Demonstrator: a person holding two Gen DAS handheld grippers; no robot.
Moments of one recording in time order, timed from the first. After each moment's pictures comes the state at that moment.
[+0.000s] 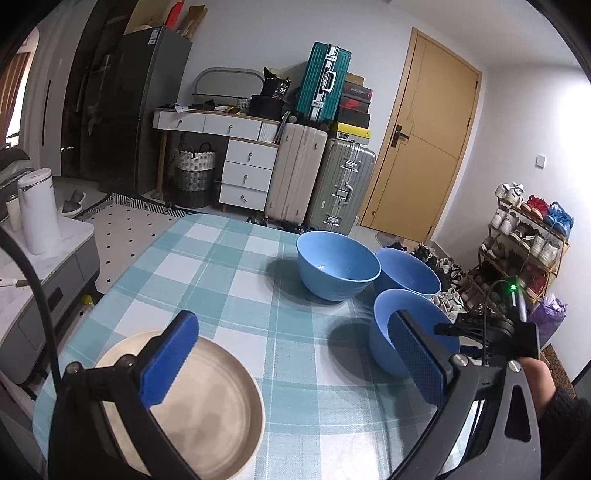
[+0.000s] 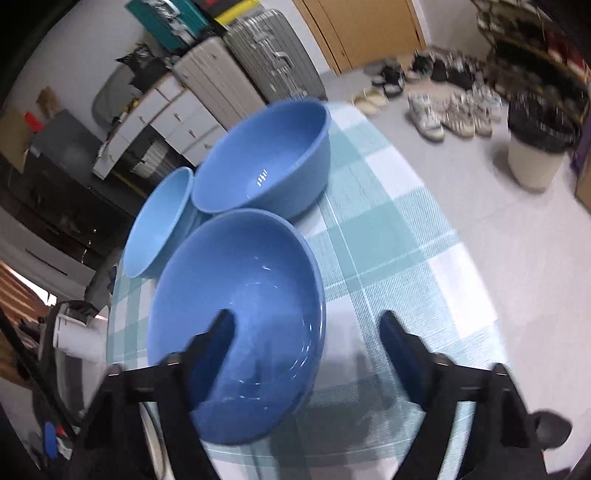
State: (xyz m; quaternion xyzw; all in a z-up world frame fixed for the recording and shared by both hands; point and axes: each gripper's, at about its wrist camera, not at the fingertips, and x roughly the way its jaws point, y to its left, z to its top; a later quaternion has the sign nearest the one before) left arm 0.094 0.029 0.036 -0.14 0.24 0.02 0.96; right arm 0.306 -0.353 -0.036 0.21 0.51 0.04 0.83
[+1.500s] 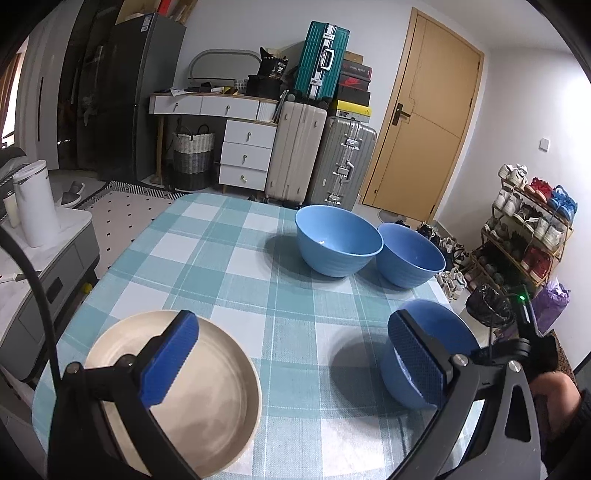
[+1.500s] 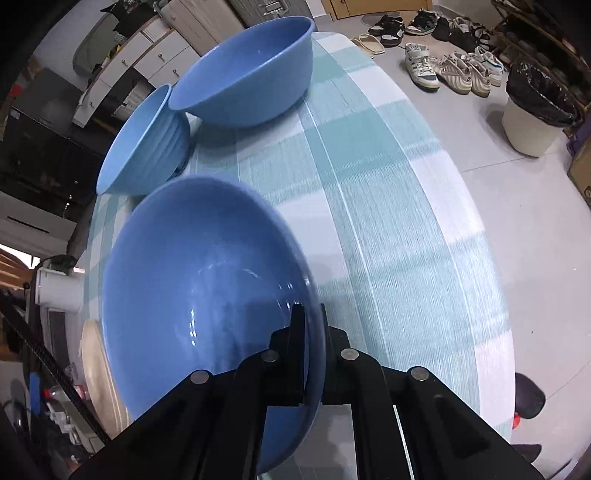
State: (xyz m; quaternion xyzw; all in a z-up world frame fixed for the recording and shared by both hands) left arm 0.103 0.019 0.021 -0.13 0.28 0.02 0.95; right arm 0.249 -0.350 -0.058 0.17 0.61 0.05 0.78
